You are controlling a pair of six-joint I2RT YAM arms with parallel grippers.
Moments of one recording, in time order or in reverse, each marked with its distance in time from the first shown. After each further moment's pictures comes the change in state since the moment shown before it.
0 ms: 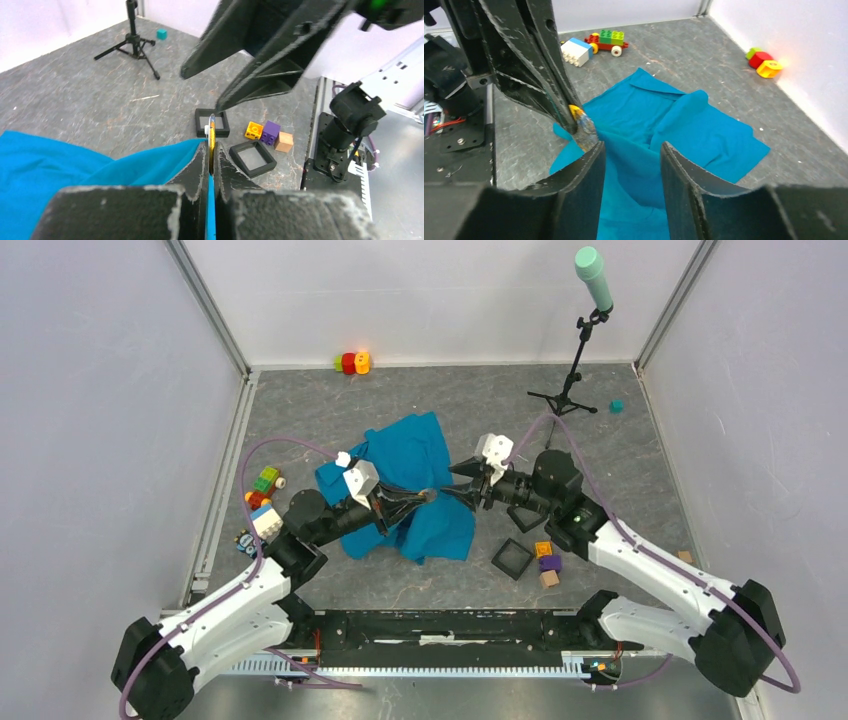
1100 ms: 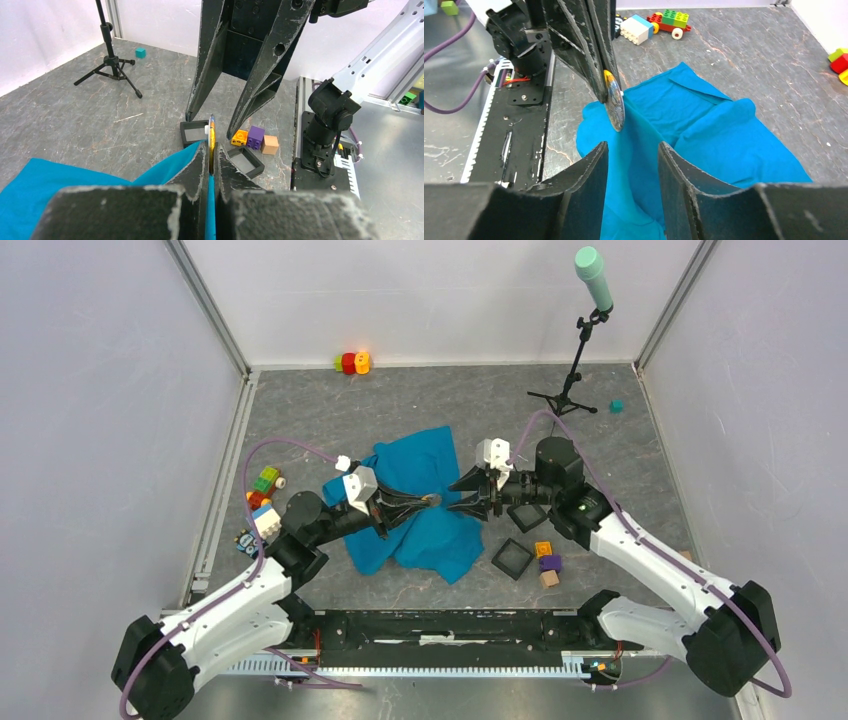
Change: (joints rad) left arm 0.000 0.013 -0.010 0.109 0.121 0.011; right arm -0.134 0.044 0.074 -0.196 -0.412 -0.051
